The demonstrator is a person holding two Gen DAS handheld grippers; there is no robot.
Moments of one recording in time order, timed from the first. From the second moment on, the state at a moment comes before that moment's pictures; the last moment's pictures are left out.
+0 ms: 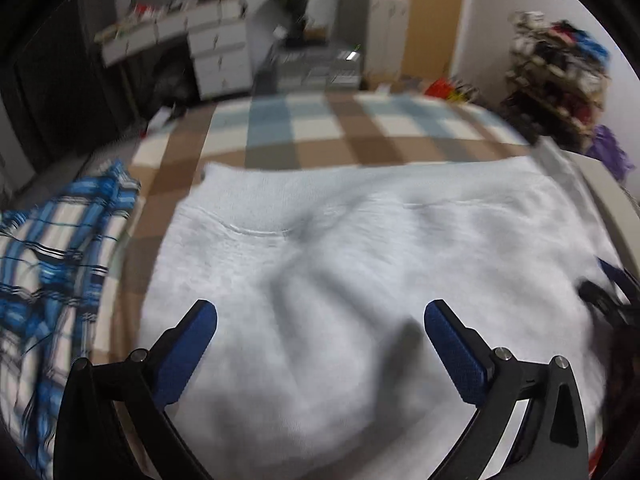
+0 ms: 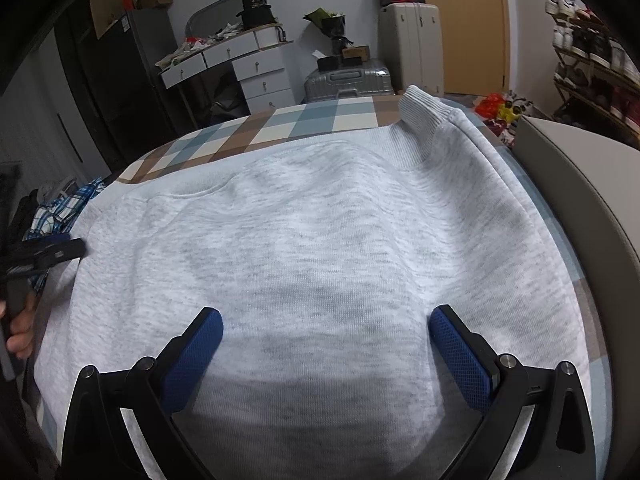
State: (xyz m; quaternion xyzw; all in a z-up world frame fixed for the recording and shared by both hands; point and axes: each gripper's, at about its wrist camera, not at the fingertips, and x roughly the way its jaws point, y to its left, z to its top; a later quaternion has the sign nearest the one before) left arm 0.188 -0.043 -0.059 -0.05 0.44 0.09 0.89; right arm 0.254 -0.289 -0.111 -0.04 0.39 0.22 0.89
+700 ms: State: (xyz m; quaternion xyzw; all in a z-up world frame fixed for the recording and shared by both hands) left arm 0.232 -0.023 -0.097 -0.01 0.45 0.18 0.87; right arm 0.253 -0.288 -0.110 -0.04 0.39 0.22 0.89
